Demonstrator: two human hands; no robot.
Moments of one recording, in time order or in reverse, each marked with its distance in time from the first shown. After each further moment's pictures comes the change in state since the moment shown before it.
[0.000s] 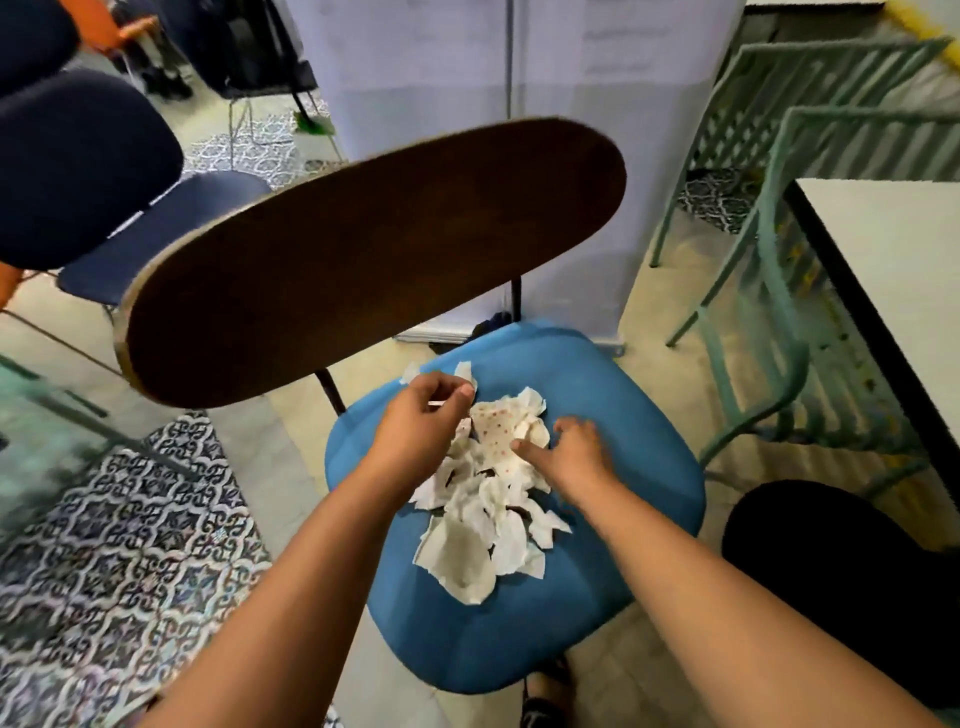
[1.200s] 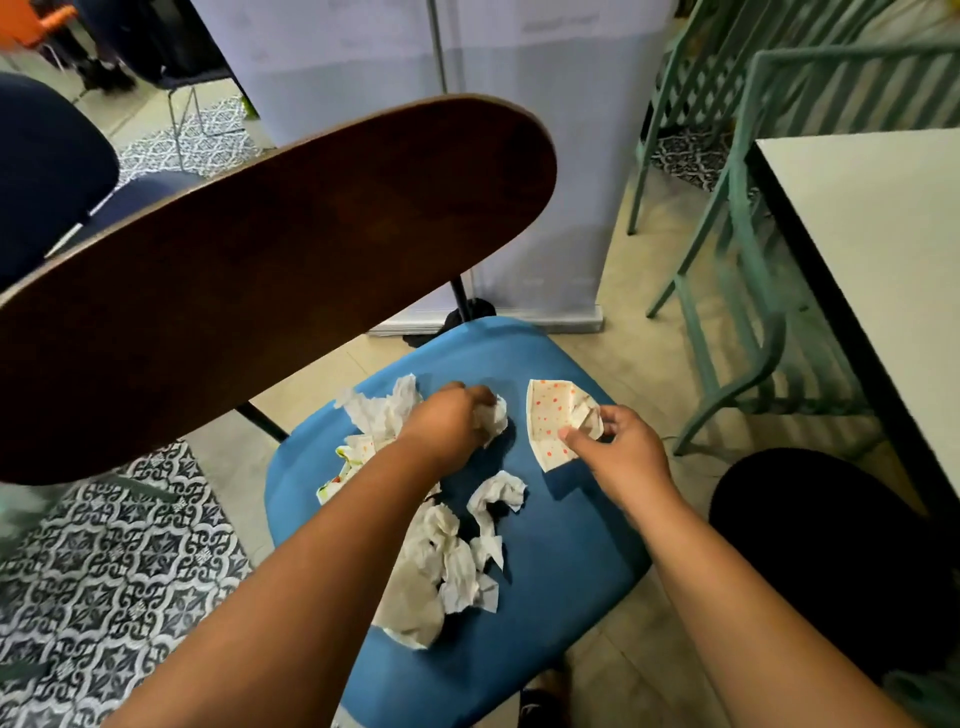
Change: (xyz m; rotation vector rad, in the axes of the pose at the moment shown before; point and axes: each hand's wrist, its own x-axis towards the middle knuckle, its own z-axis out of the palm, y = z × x) left_hand 0.096 -0.015 0.095 0.848 -0.313 0.103; right_hand 0.042 0.069 -0.060 0.461 0.115 0.028
